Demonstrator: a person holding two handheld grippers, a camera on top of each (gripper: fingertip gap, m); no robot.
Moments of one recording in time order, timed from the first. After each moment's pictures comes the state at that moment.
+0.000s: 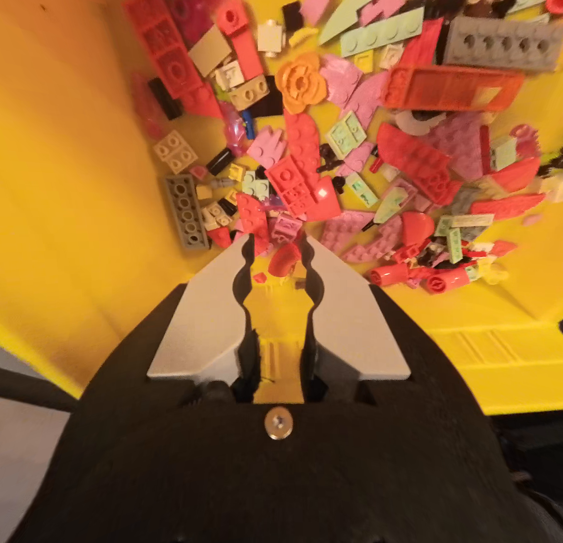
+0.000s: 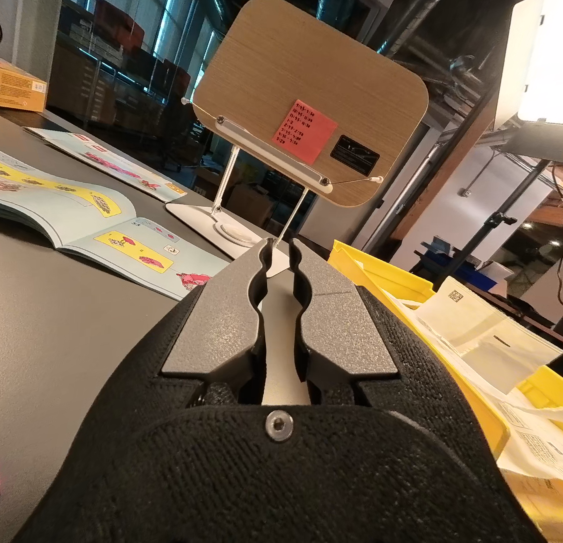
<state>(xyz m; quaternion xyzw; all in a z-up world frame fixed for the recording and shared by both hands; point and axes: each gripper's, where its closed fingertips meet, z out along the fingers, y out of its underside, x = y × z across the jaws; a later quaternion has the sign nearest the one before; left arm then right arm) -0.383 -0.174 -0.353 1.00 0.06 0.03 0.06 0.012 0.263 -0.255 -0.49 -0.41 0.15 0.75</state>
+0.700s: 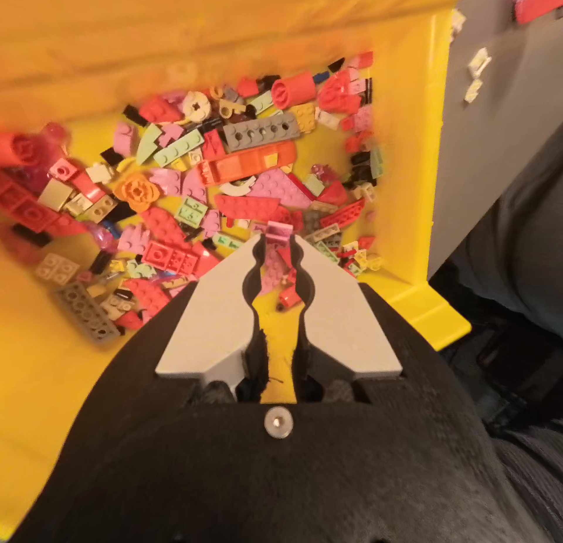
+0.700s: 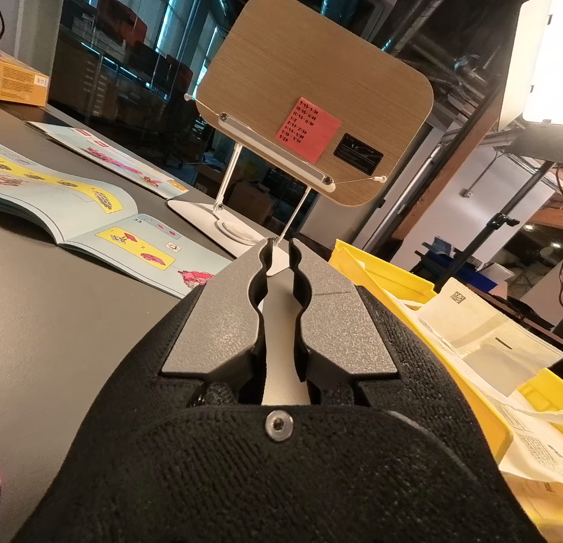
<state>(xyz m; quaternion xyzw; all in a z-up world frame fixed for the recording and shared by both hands) -0.306 -0.131 -0.324 0.98 -0.05 0.18 -0.05 0.009 0.263 -0.256 -0.49 -0.42 0.15 0.75</state>
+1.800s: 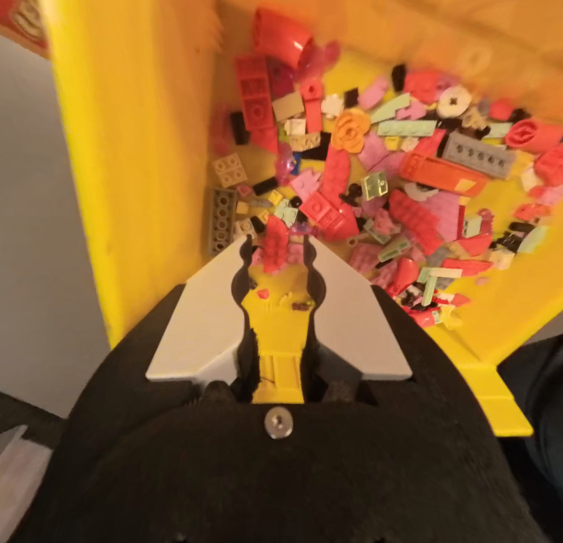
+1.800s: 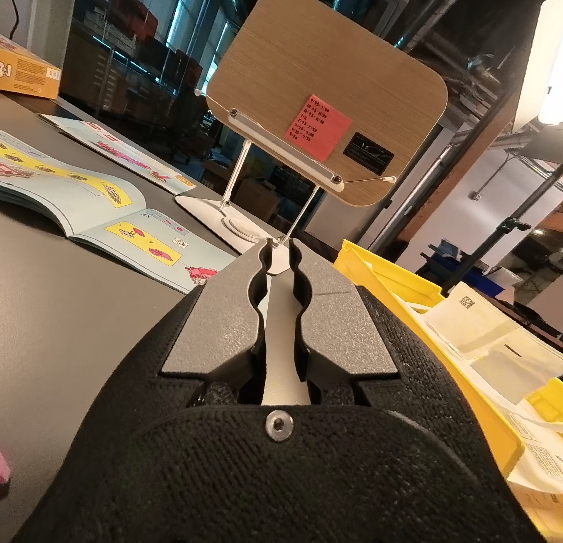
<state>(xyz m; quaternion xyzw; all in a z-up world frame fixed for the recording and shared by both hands) -0.404 -0.155 -0.344 0.98 0.18 0.04 0.00 0.004 0.260 -0.261 -0.48 -0.44 0.15 0.74</state>
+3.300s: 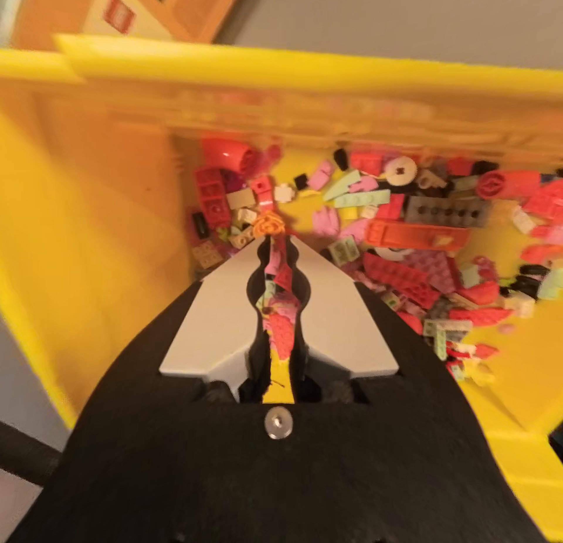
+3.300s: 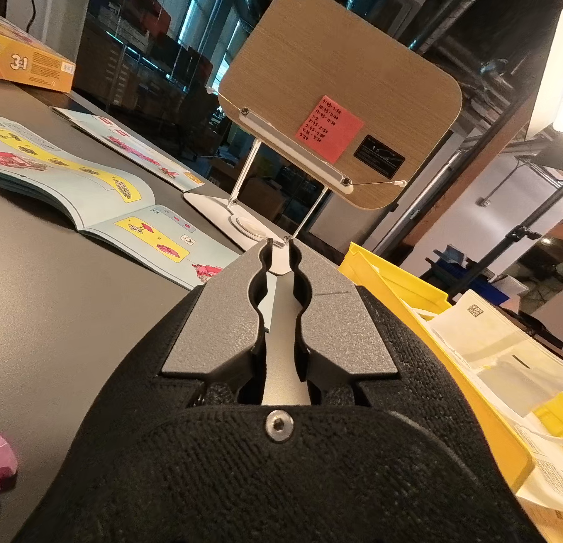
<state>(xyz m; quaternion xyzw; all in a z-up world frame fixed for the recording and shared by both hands) -0.398 -0.107 -0.358 0.99 0.10 -0.02 -0.06 -0.001 0.256 -0.264 -0.48 -0.45 0.15 0.74</state>
